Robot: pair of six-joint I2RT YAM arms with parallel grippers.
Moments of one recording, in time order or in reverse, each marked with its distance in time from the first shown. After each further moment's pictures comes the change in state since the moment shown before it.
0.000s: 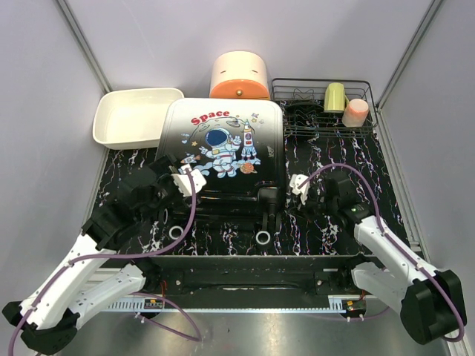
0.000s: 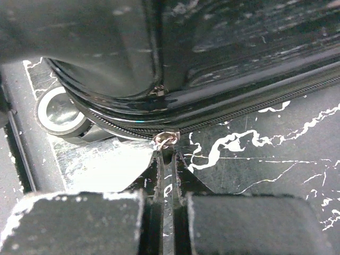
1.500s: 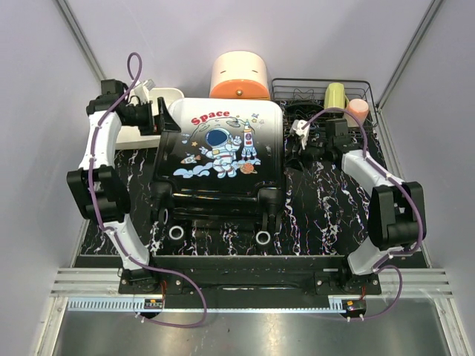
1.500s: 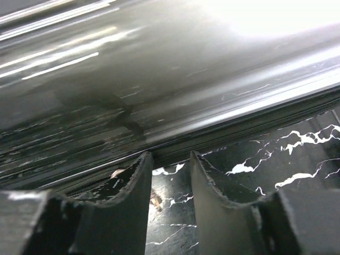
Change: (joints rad) left arm 0.834 1.175 0.872 -0.325 0.916 -0.586; right arm -0.211 0.702 0.594 0.034 -0.270 -0.073
